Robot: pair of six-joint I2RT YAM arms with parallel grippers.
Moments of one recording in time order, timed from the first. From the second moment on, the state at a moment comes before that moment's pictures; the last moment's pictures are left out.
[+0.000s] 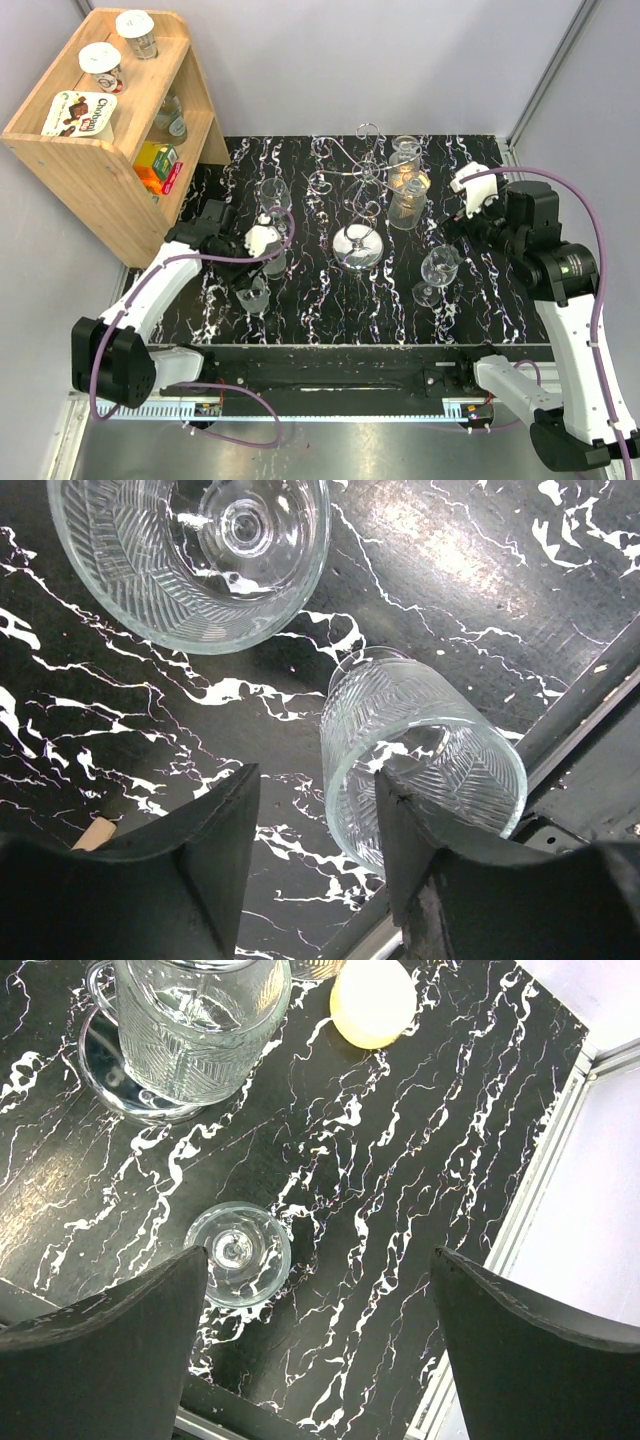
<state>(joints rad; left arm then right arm) -0.28 1.23 0.95 -0.95 0.32 0.65 0.22 0.92 1.37 -1.02 -0.10 -0.41</state>
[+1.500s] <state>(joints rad) -0.25 1.17 1.74 -0.41 1.01 -0.20 0.25 1.23 1.63 -0.44 -1.09 0.17</state>
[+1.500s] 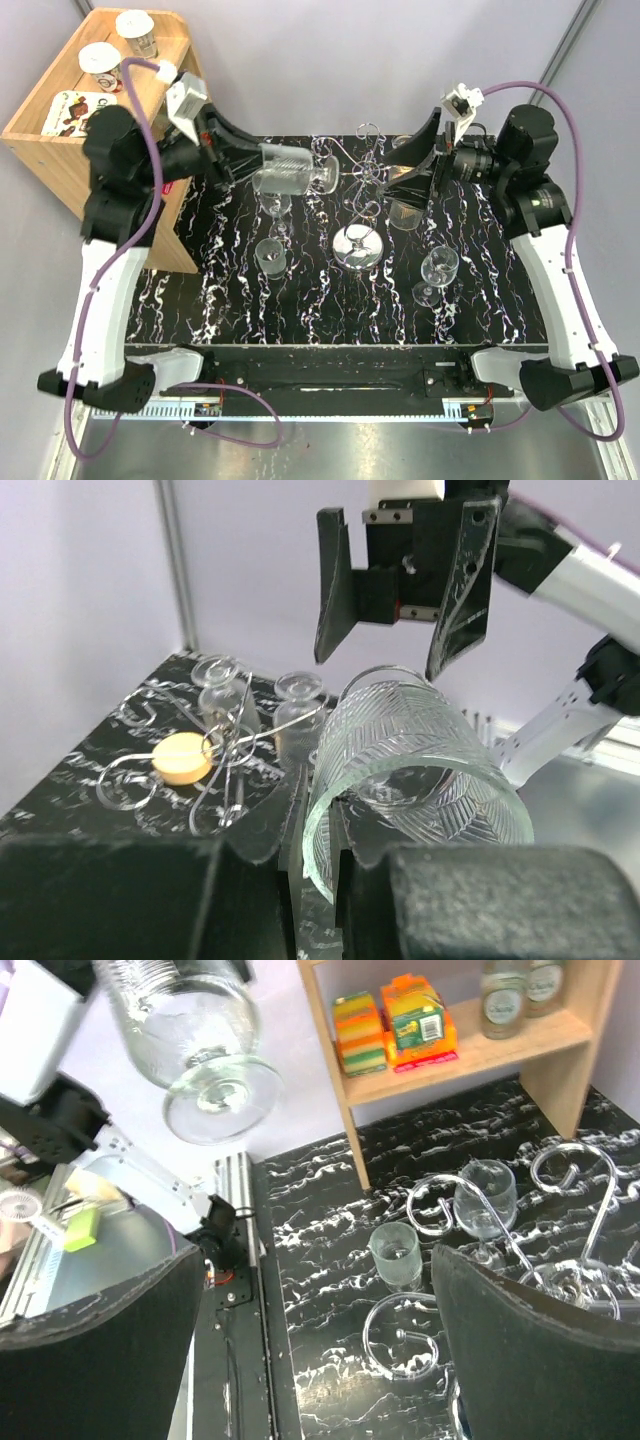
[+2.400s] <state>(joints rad) -0.41 1.38 1.77 -0.10 1.02 -0.40 0.29 1.34 1.50 0.25 -1.23 0.67</state>
